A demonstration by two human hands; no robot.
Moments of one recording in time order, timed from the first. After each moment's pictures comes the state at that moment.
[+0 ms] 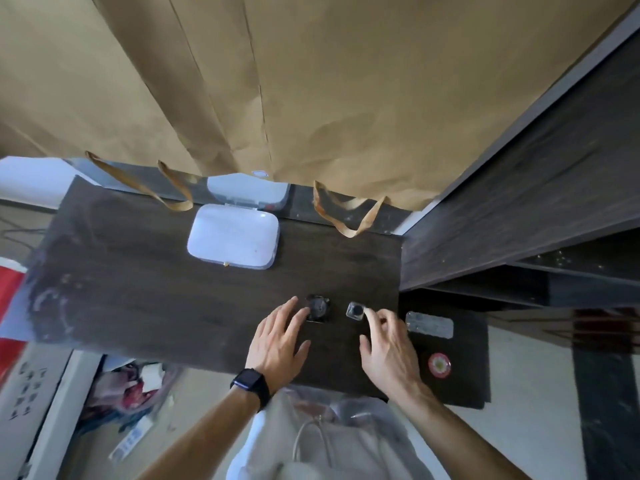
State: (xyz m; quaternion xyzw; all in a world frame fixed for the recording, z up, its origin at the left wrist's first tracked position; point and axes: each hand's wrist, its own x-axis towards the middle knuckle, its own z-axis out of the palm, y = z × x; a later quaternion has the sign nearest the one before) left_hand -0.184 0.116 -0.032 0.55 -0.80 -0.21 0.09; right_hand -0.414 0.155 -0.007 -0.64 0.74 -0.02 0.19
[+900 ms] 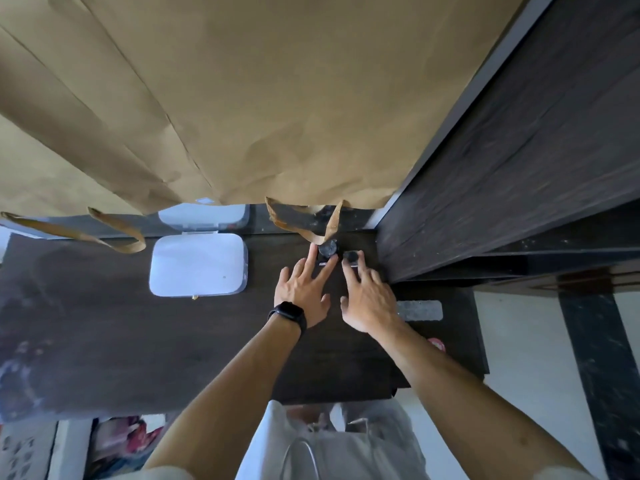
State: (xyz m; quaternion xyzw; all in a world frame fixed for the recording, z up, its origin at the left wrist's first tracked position) left_hand -0.283 -0.002 -0.021 0.46 -0.86 -0.16 -0.11; right_hand -0.428 0.054 -0.011 -0.60 0.75 0.10 0.25
